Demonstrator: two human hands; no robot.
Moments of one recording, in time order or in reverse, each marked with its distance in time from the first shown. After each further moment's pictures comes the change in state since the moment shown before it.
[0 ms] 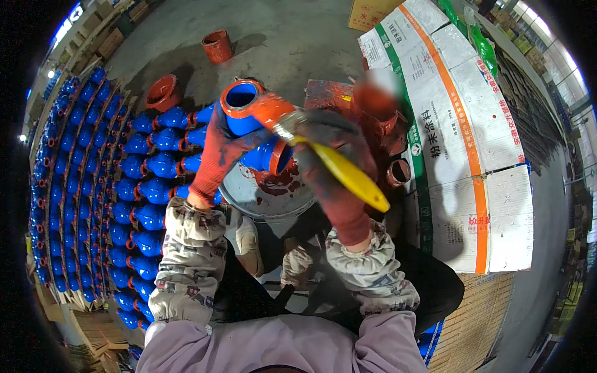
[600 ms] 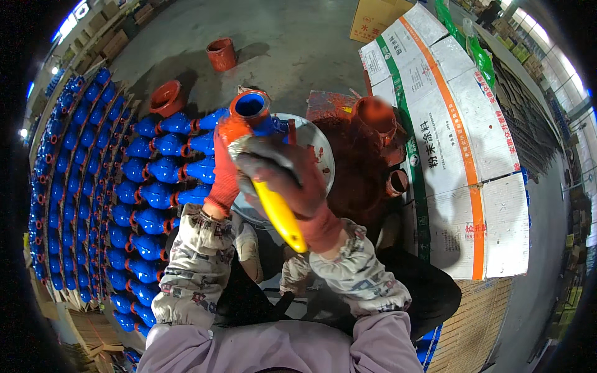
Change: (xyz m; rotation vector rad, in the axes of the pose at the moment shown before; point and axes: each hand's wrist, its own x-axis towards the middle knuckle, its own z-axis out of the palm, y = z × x) left_hand -0.008 -0.036 0.002 0.083 0.220 -0.101; right_hand -0.008 -0.013 0.051 0.237 -0.173 -0.143
